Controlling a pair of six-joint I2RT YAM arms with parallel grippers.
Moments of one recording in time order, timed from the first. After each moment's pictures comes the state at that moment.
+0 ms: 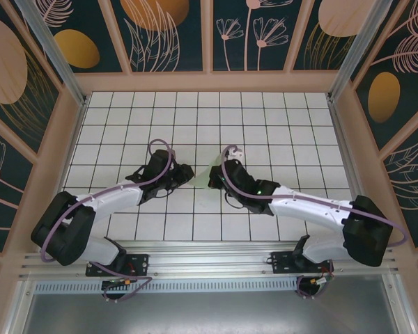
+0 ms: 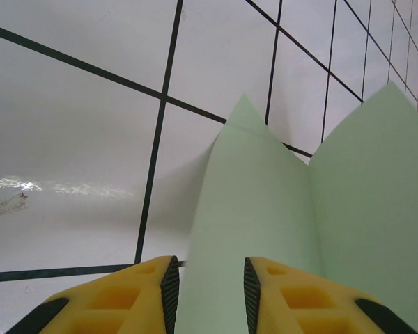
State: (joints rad) left arm -0.59 1.42 0.66 0.04 0.17 -1.02; right arm 1.00 1.31 0.80 -0.07 0.35 0.90
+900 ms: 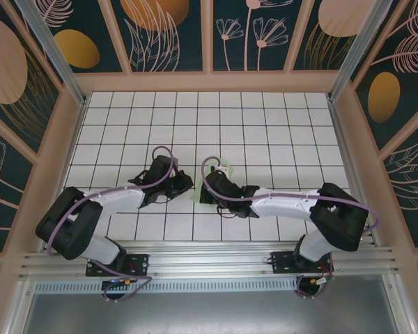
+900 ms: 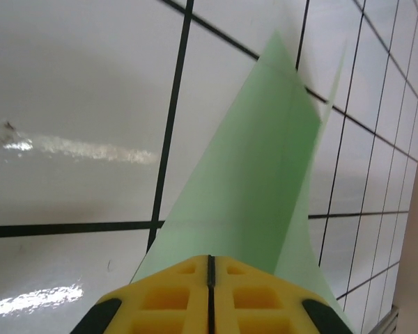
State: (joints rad) left arm -0.59 1.48 0.59 0.10 0.30 -1.04; right arm 1.07 1.52 0.78 -0.03 0.21 0.97
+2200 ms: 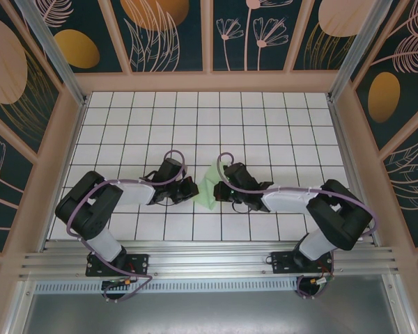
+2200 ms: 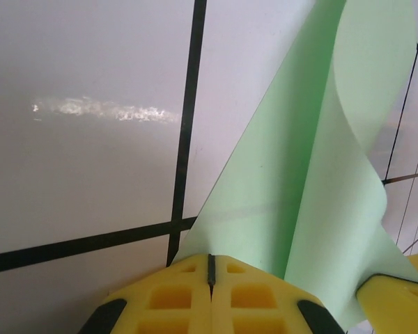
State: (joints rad) left arm -0.61 1.67 0.63 0.14 0.39 -0.97; right arm 0.83 1.51 0.63 0.09 -0.12 0.80
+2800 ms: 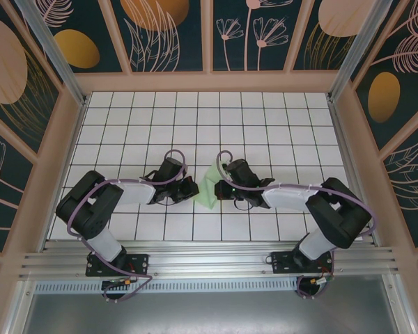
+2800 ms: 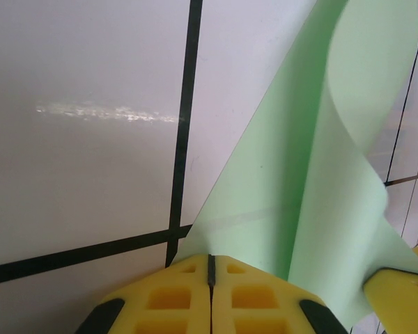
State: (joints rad) left arm -0.61 1.67 0.63 0.14 0.38 -0.96; right arm 0.79 1.54 0.66 0.06 -0.18 0.69
